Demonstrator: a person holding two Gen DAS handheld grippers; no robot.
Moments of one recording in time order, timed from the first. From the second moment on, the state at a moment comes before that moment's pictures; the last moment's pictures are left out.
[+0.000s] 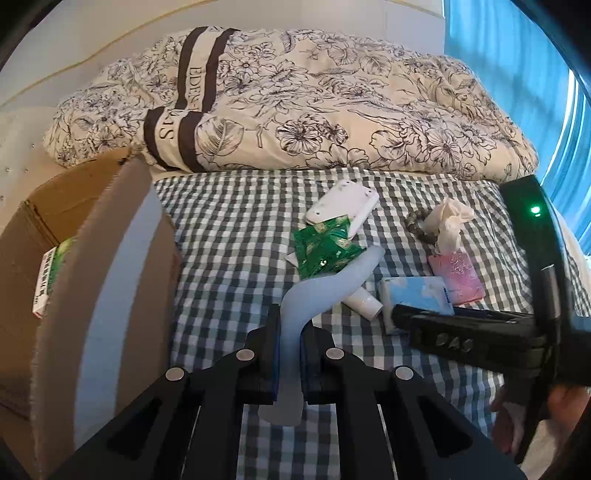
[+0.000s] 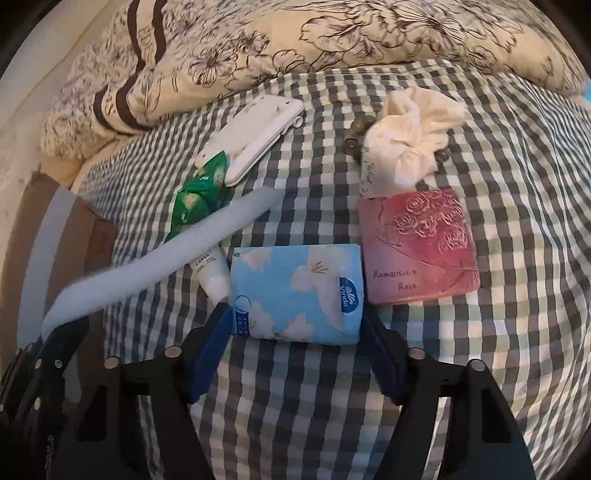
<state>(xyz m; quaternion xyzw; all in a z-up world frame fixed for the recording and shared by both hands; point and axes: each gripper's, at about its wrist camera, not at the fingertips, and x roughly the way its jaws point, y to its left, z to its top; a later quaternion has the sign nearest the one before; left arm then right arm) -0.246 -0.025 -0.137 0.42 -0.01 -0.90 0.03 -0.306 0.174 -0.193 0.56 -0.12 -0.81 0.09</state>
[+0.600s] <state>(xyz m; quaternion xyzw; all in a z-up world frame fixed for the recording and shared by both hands) -0.186 -0.007 -0.043 0.35 -0.01 -0.94 0.00 -0.212 0.213 -0.099 0.50 -0.16 -0.85 0.10</state>
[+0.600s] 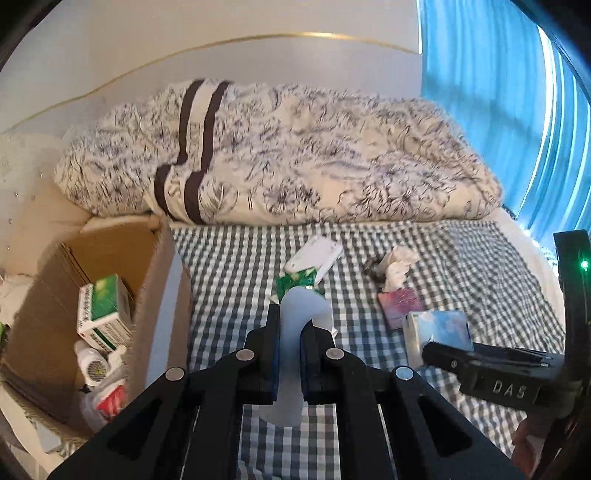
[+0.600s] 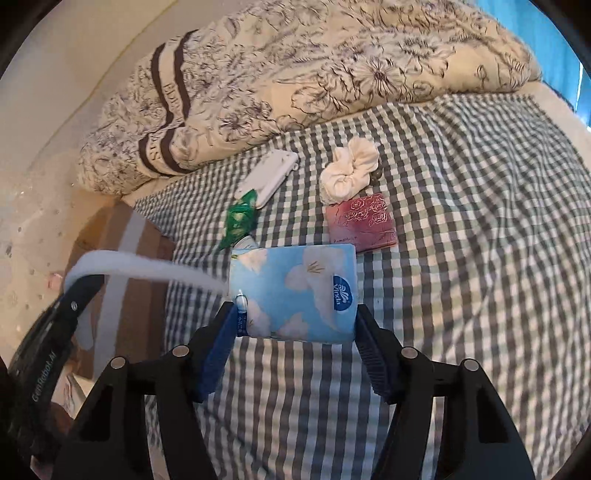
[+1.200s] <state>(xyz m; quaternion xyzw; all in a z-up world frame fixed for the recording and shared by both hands) -0.110 -0.041 0.045 0.29 0.00 -0.96 0.01 -0.127 0.146 -0.005 0.44 -0.09 -0.88 0.15</state>
